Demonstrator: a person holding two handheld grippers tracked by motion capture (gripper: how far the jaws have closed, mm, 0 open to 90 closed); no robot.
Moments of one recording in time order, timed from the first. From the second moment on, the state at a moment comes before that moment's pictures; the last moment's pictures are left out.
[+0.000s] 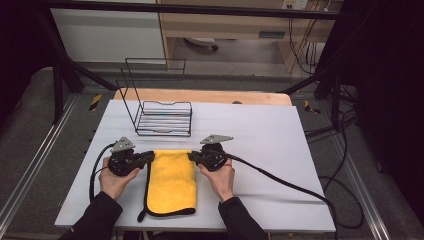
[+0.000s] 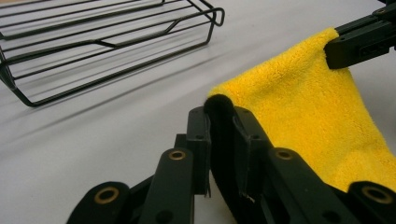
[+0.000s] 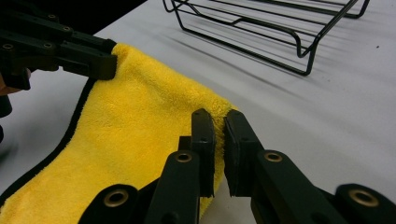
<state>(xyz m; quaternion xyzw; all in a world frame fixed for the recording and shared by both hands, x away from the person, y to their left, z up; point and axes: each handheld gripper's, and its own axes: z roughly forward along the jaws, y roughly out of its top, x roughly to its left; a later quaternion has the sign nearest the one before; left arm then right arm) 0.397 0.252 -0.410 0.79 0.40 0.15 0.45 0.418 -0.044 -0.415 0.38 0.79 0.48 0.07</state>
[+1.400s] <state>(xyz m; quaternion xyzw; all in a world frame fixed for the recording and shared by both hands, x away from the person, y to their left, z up) 0.367 0.256 -0.342 0.74 0.36 0.22 0.52 0.388 -0.049 -0.342 0.31 0.76 0.55 0.16</state>
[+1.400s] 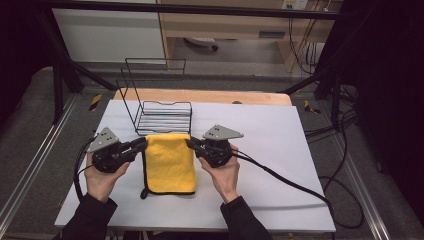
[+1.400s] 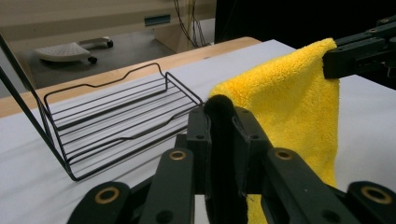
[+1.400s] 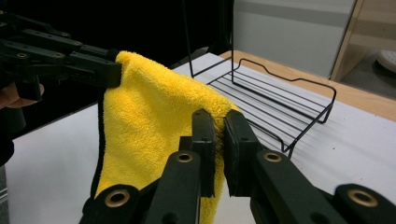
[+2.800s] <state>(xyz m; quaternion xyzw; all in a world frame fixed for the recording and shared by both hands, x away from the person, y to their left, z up) 0.374 0.260 -0.288 0.68 0.34 0.29 0.59 0.393 -0.044 -0.279 0.27 0.71 0.60 0.24</state>
